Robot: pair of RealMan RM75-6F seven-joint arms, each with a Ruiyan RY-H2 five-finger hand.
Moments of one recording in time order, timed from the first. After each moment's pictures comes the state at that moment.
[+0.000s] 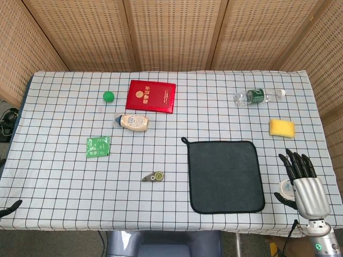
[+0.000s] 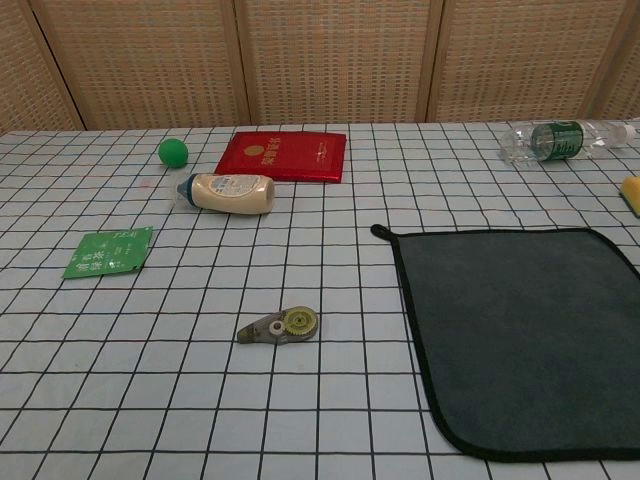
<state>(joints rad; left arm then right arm) 0.06 -0.96 0.01 -1.81 1.57 1.62 0.01 0.08 -1.11 0.05 -1.74 -1.61 1.53 -0.10</state>
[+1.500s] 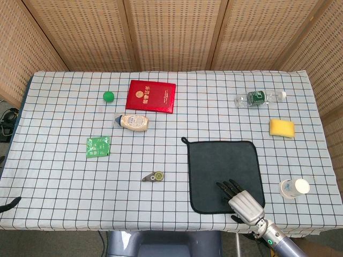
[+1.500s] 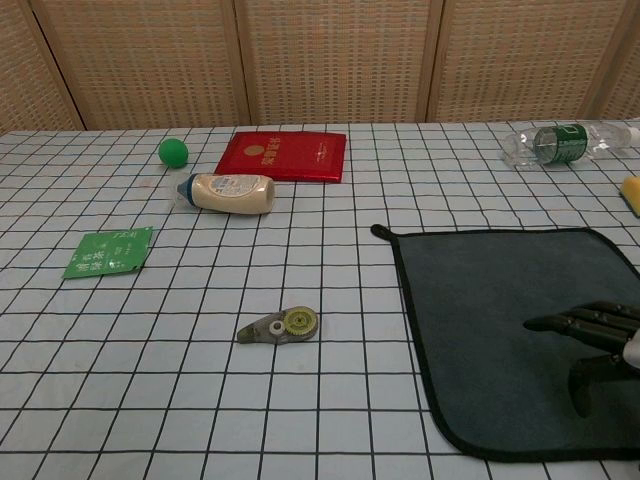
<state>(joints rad) 0.03 -0.97 -0.02 -1.81 1.48 1.55 0.02 0.31 -1.37 -0.12 -1.47 -1.79 1.10 -0.15</state>
